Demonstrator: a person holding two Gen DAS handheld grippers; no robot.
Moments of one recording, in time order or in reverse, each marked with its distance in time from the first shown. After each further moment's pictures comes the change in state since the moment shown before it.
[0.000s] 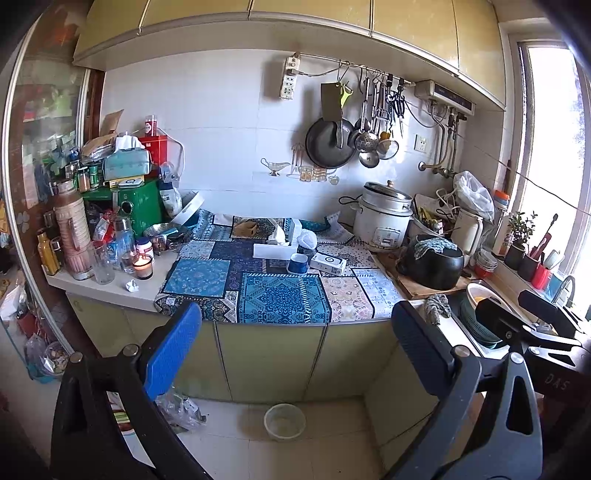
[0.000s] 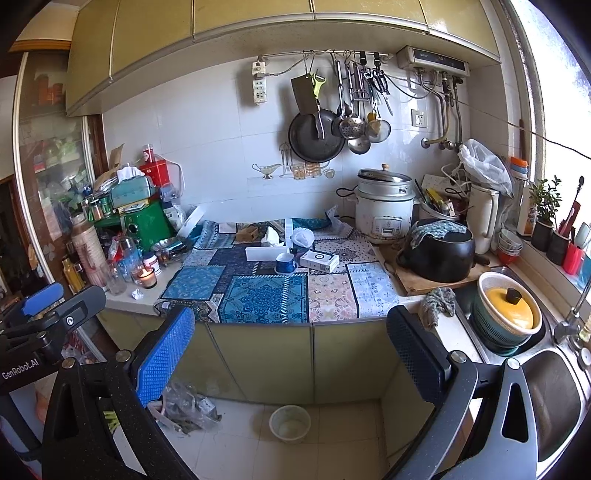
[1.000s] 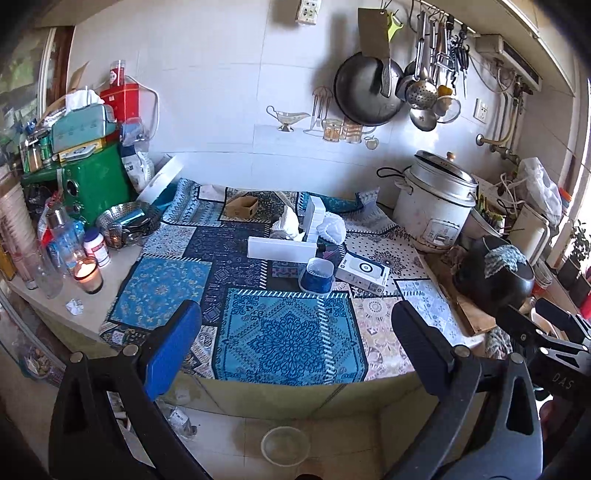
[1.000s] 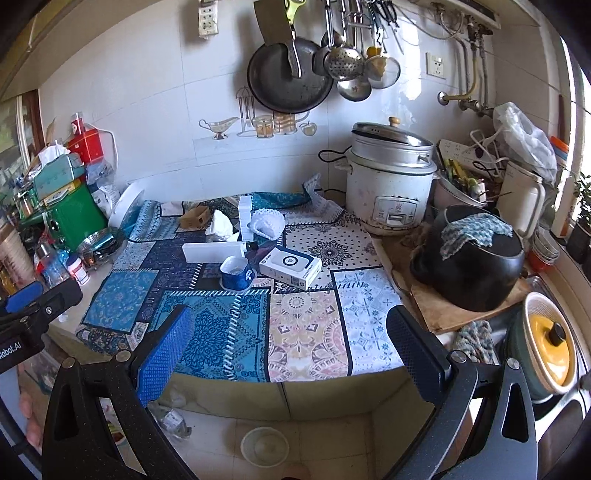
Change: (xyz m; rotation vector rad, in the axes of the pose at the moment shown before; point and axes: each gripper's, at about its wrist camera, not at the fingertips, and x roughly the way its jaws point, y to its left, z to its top) left arm 0.325 0.019 0.068 -0.058 0.172 0.051; right arm 0.262 -0.062 0.062 -0.013 0.189 -0.058
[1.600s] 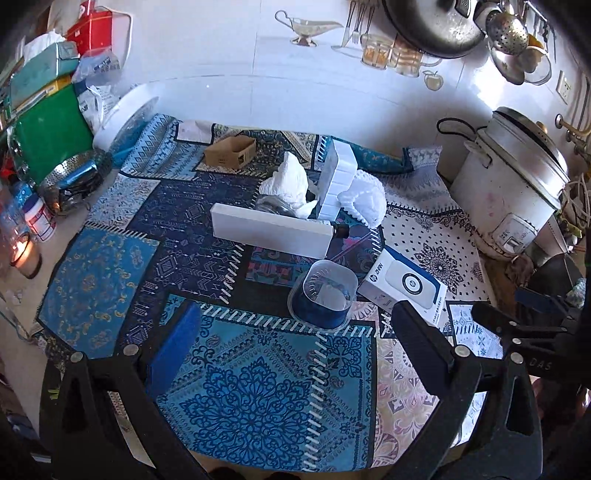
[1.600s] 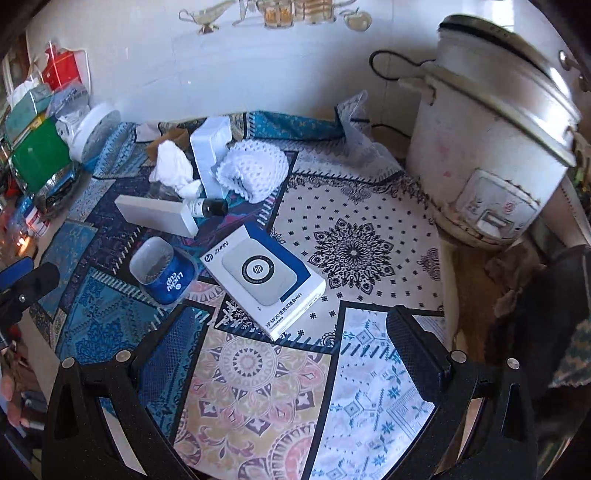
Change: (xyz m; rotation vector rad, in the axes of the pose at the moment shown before) left arm 0.239 -0.029 0.027 -0.101 0.228 0.111; right arm 0.260 -0.044 0.057 -0.195 0.342 0.172
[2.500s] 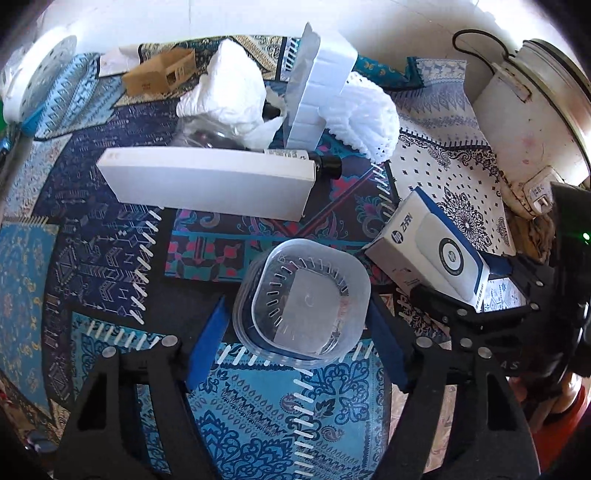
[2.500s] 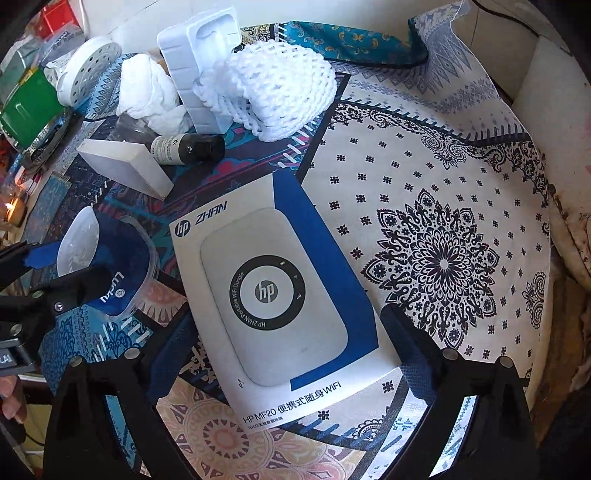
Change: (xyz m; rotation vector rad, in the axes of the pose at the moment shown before) left arm 0.136 -0.026 0.018 0.060 0.311 -0.107; right arm 0.118 -0.005 0.035 -0.090 0.203 0.127
